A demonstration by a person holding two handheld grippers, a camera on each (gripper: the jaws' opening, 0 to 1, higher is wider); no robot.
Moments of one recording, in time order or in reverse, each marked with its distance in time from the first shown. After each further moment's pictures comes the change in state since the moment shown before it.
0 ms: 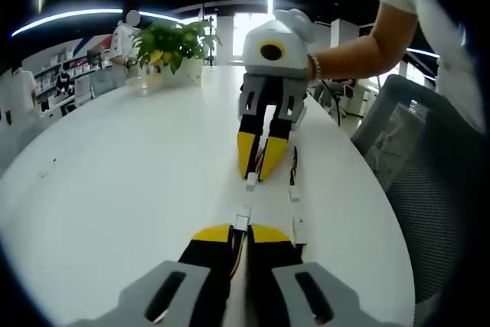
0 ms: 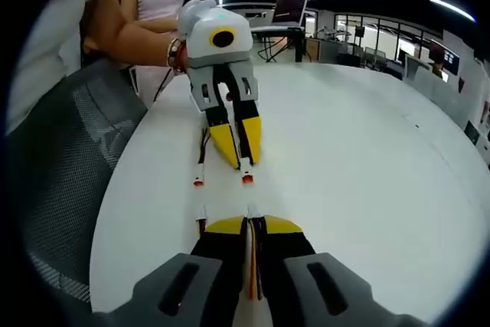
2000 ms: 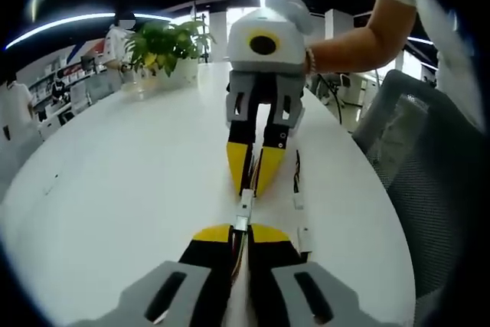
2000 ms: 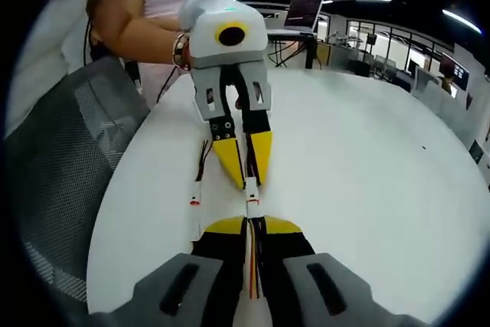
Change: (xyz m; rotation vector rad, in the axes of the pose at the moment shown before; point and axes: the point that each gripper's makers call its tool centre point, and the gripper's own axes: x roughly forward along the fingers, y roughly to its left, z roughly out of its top) left arm 0.002 0.007 0.013 0.060 0.038 0.003; right arm 0.010 -0.005 0.022 -0.066 0.005 0.025
